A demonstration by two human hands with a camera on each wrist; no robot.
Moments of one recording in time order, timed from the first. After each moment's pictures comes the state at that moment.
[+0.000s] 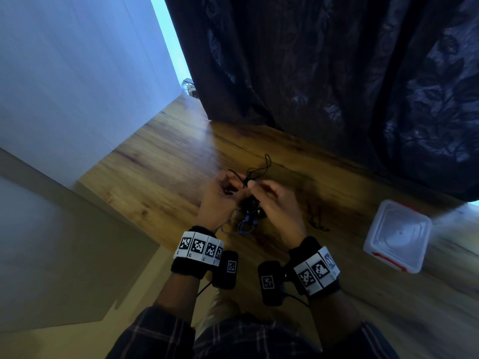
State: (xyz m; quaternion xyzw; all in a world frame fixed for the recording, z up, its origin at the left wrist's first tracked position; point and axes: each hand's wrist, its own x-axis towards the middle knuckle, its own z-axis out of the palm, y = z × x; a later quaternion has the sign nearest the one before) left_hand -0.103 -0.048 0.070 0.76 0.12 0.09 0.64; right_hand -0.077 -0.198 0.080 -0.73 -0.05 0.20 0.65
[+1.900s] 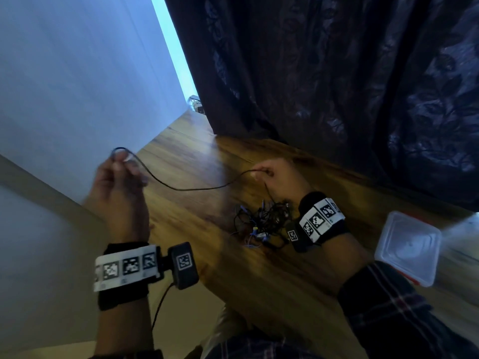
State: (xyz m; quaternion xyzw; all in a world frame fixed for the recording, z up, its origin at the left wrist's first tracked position) left_hand -0.150 0.056 0.156 0.54 0.12 0.46 0.70; right_hand 0.017 -0.176 0.100 -0.84 -0.29 0.13 0.43
